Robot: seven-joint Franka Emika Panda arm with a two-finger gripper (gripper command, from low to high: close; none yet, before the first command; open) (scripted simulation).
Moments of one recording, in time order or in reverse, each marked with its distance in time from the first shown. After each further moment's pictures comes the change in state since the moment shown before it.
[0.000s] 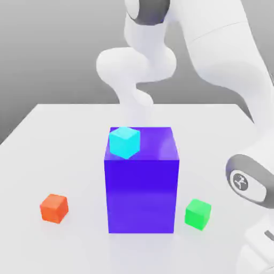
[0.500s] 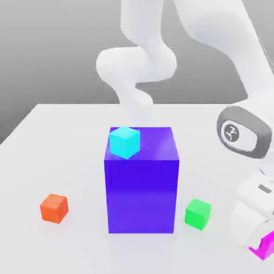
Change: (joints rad) arm -0.083 -0.343 0.069 -0.292 -0.020 -0.069 -0.275
